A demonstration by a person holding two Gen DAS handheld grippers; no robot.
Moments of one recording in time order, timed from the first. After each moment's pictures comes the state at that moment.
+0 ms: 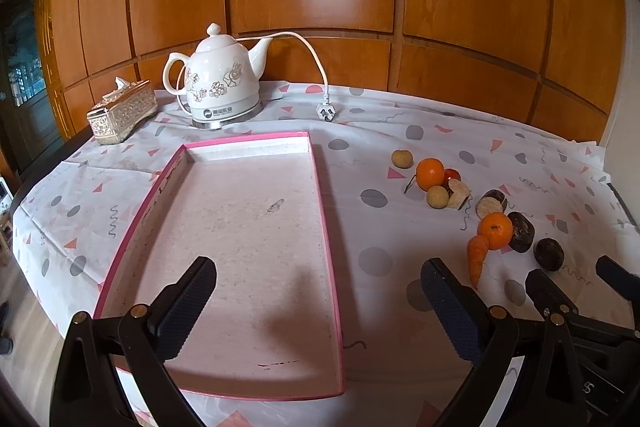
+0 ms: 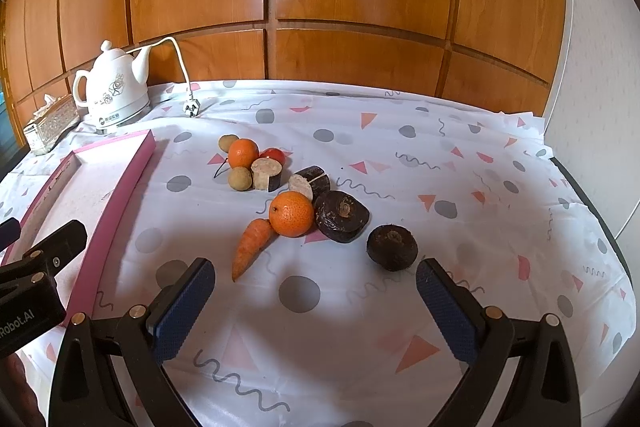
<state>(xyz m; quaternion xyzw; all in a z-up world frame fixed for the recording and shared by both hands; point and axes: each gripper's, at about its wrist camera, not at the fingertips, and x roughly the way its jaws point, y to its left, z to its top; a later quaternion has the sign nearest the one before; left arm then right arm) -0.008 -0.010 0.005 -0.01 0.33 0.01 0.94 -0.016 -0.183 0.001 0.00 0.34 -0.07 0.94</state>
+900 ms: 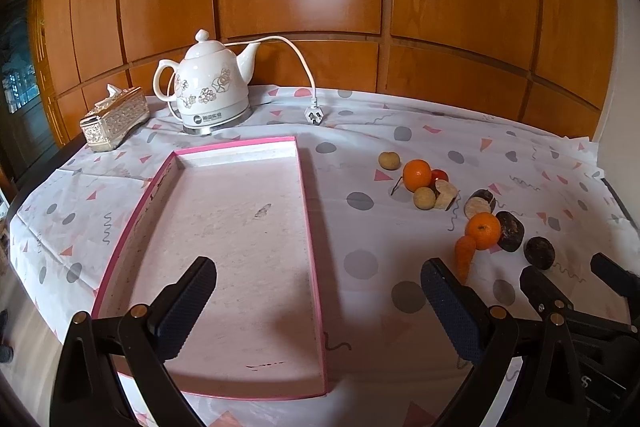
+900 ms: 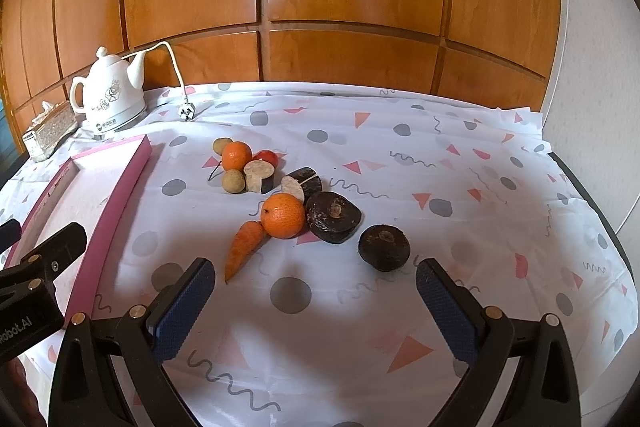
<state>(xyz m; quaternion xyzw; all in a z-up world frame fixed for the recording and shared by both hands) -0.009 -0.021 0.011 0.00 0.33 0.00 0.94 -0.016 -0.192 0.004 0.01 0.34 -0.07 0.94</state>
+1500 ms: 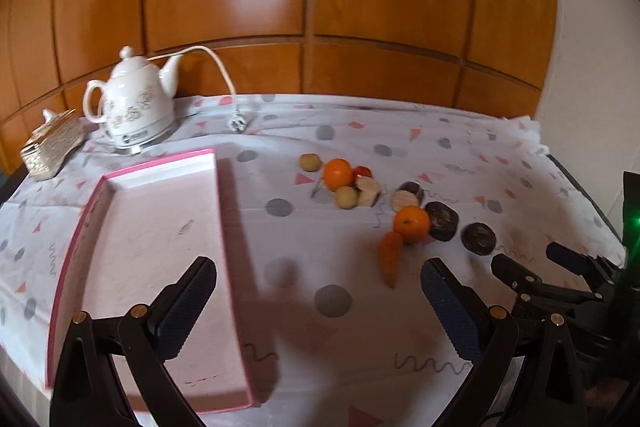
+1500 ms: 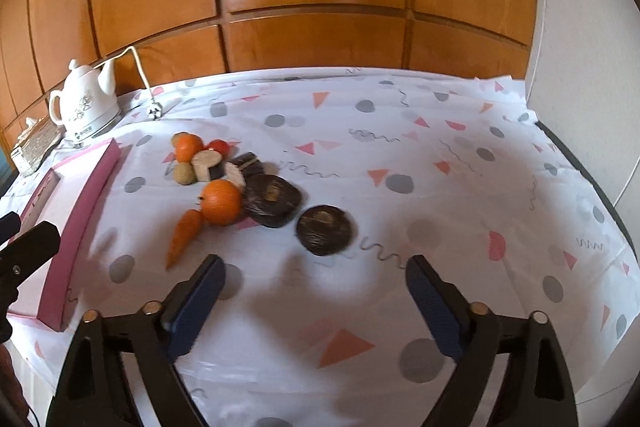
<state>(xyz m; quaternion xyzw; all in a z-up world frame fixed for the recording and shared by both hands) -0.002 -0.056 0.017 0.02 0.33 -0.13 0.94 -0.024 -0.252 -0.010 0.05 0.36 -0.09 0.93</state>
